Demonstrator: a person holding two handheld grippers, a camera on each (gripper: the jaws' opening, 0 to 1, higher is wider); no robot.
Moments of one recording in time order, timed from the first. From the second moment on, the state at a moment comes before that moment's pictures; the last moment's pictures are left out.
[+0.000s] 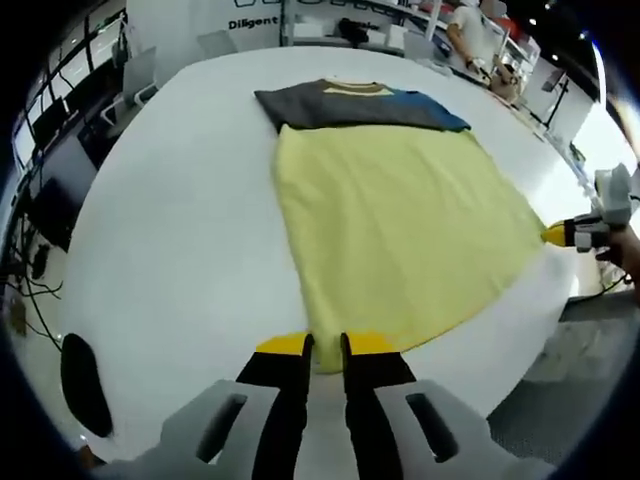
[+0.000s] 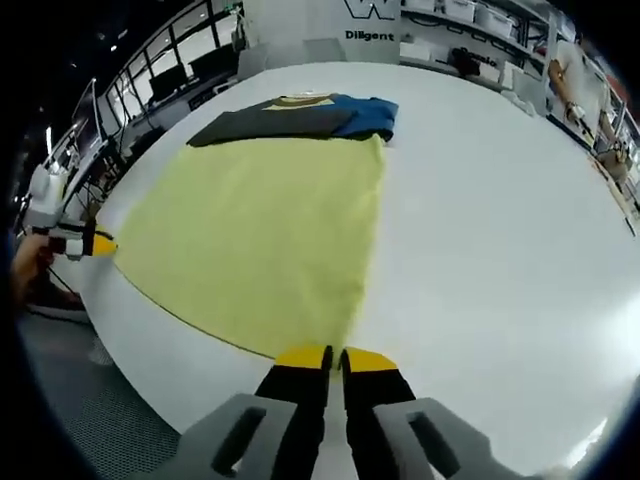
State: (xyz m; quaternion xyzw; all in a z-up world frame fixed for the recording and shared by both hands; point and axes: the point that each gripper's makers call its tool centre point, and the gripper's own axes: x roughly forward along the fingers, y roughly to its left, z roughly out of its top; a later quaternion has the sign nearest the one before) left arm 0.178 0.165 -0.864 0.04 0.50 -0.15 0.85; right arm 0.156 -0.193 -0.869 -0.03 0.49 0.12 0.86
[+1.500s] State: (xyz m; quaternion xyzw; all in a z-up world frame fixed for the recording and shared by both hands) left arm 0.110 0.159 -0.867 0.10 0.58 -0.22 0.78; right arm 0.081 -0.191 -0.862 -0.11 0.58 0.20 0.78
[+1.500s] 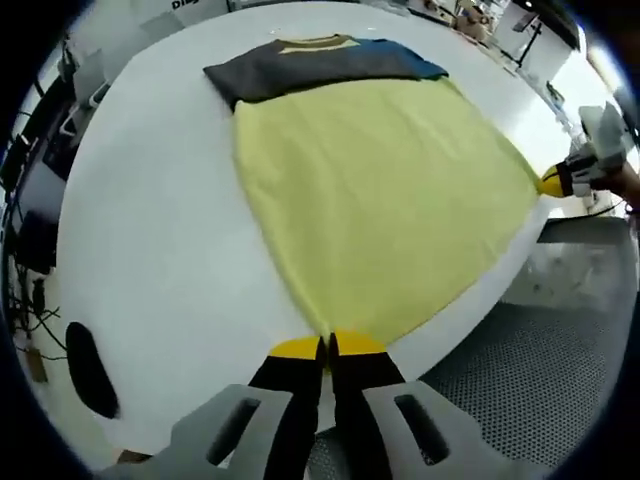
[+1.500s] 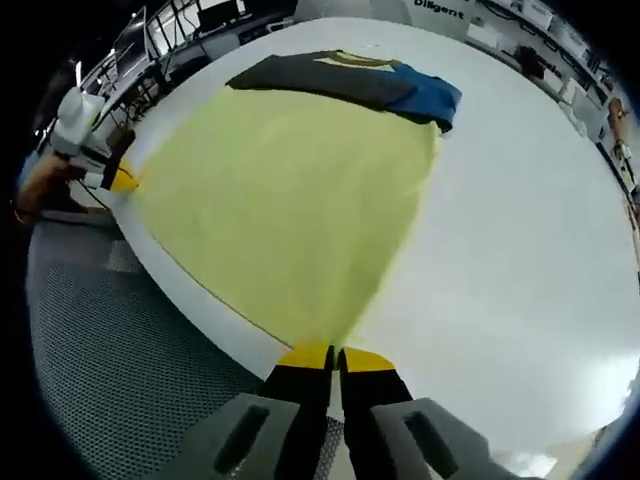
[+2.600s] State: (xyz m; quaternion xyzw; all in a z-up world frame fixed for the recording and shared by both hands) left arm 0.075 0.154 -0.867 0.10 0.61 -0.24 0.75; right arm 0.052 -0.193 -0.857 -0.10 0.61 0.20 0.76
